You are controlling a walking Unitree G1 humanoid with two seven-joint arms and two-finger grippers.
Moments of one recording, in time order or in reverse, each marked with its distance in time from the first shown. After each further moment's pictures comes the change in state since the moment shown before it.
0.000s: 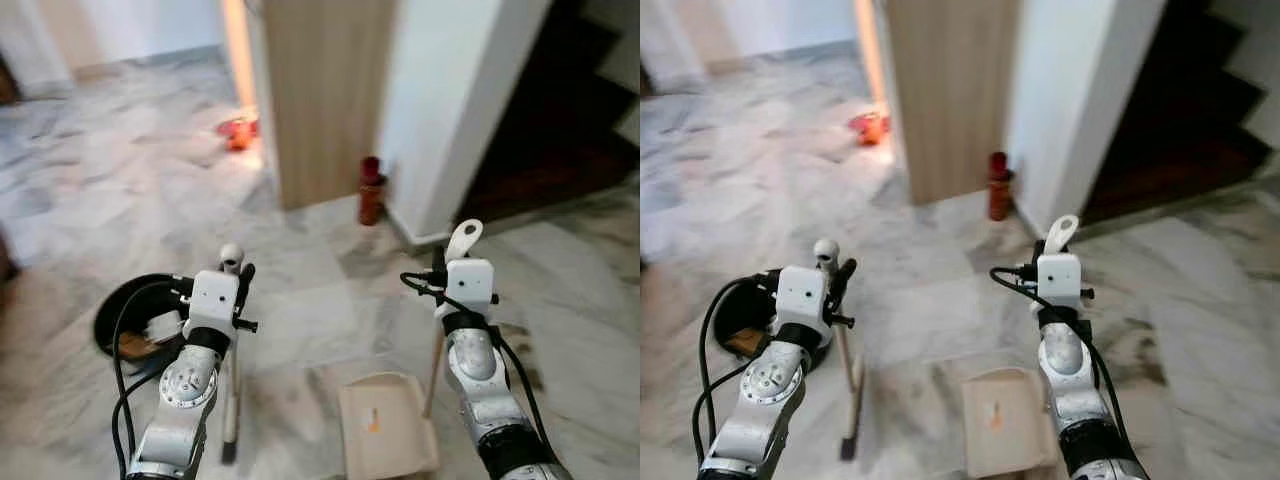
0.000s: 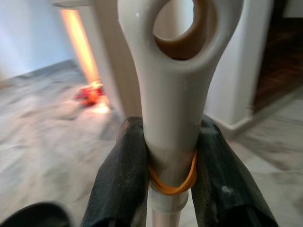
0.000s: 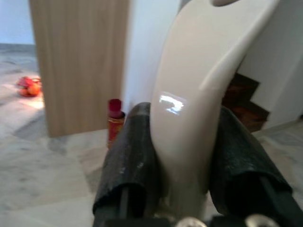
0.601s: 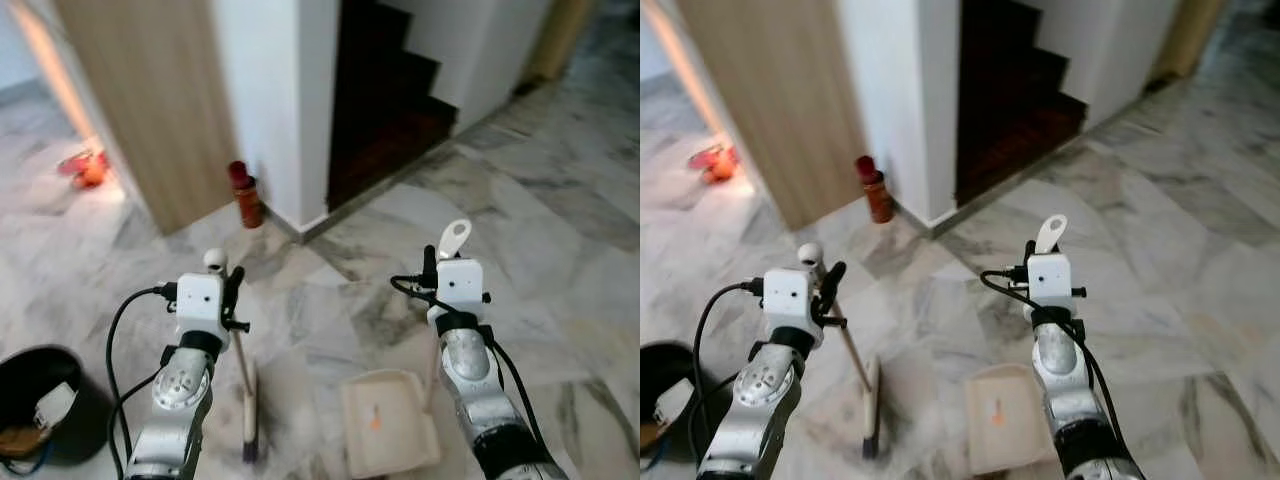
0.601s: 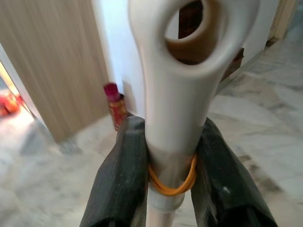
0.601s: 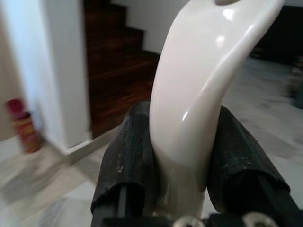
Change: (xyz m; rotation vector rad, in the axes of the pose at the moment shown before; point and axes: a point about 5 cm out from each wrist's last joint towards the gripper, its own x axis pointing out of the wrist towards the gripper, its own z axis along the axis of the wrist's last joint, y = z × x) left arm -0.001 0.017 -0.017 -0.179 0.088 0.136; right arm -0.001 0.003 -0.002 0.030 0.013 -0.003
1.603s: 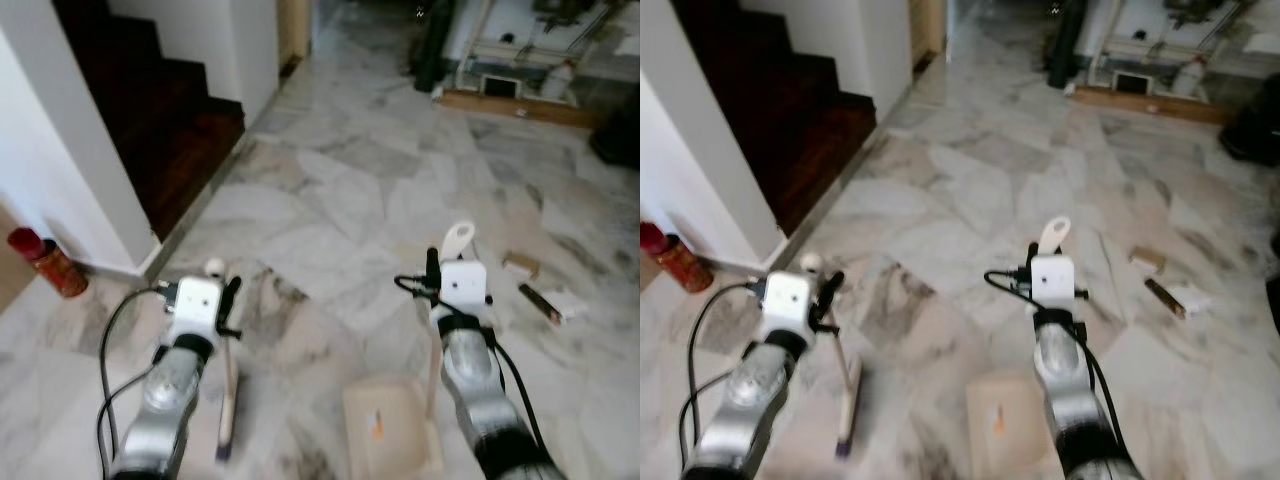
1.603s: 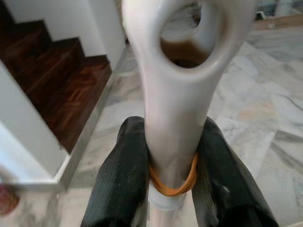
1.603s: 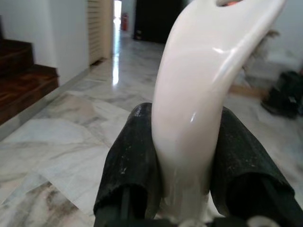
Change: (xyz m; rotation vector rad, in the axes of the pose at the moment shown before) left arm 0.002 0.013 -0.005 0.177 -0.006 -0.114; right arm -0.001 0.008 0.001 -0.002 -0.007 0.027
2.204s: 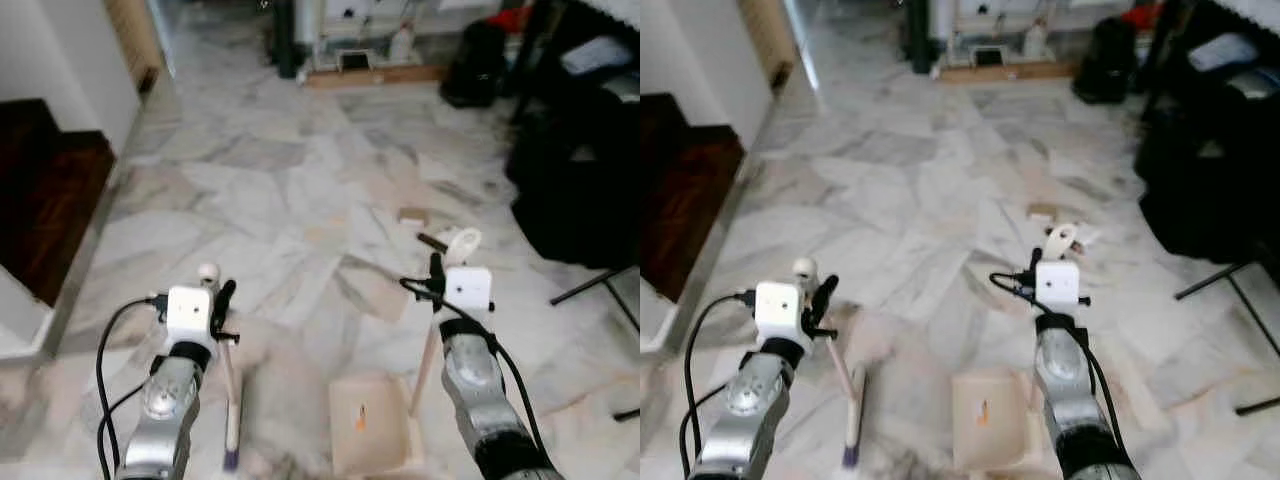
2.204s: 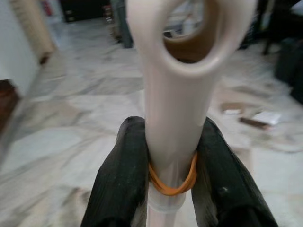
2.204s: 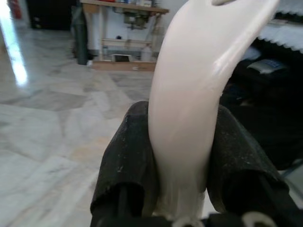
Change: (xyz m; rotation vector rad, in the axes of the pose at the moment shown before) left arm -0.005 -0.008 -0.004 -0.091 -0.013 0.021; right arm -0.004 -0.007 -0.006 0.016 0.025 -0.026
